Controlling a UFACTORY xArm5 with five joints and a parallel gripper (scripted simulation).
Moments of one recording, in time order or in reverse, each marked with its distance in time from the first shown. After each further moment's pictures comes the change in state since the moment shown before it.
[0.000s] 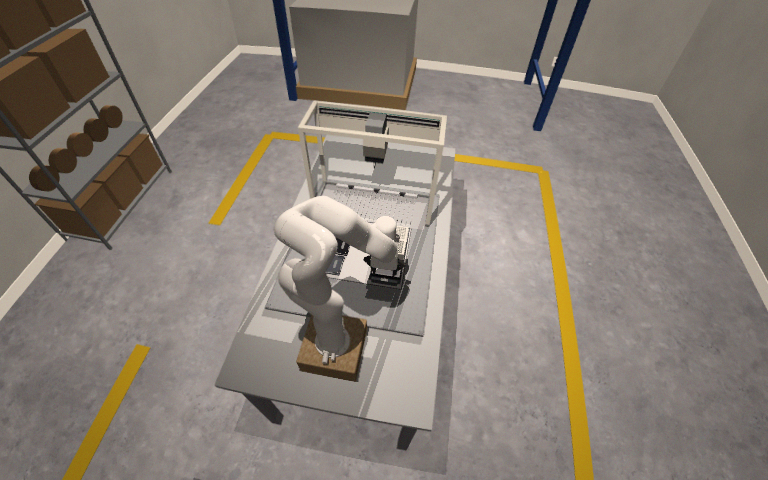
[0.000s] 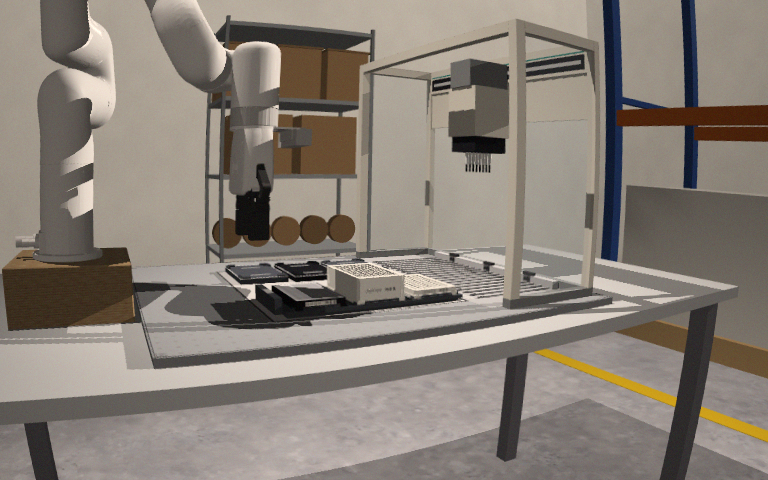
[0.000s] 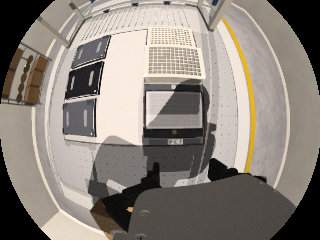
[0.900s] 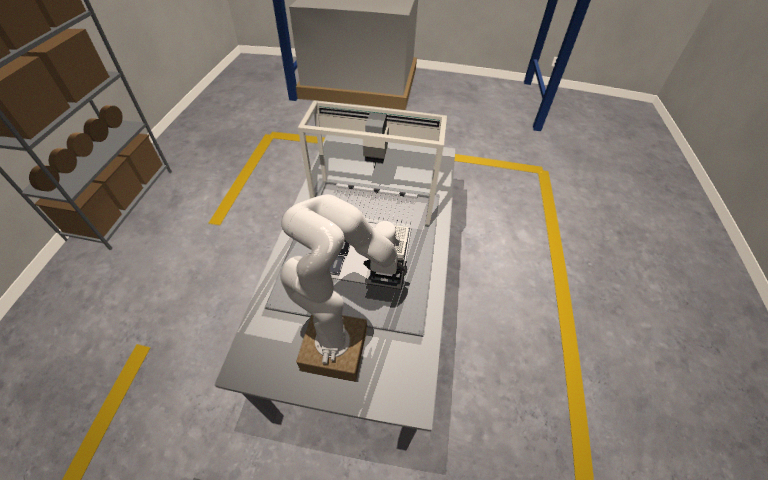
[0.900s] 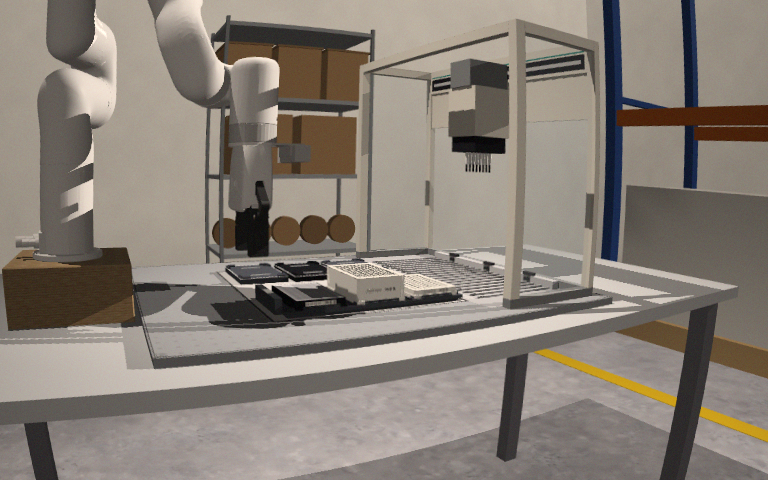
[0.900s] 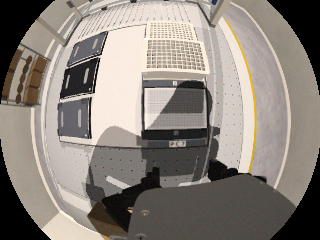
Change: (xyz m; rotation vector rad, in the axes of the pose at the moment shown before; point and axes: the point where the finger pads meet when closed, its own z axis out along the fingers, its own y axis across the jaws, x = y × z) arm -0.001 -0.001 0.025 0.000 0.001 0.007
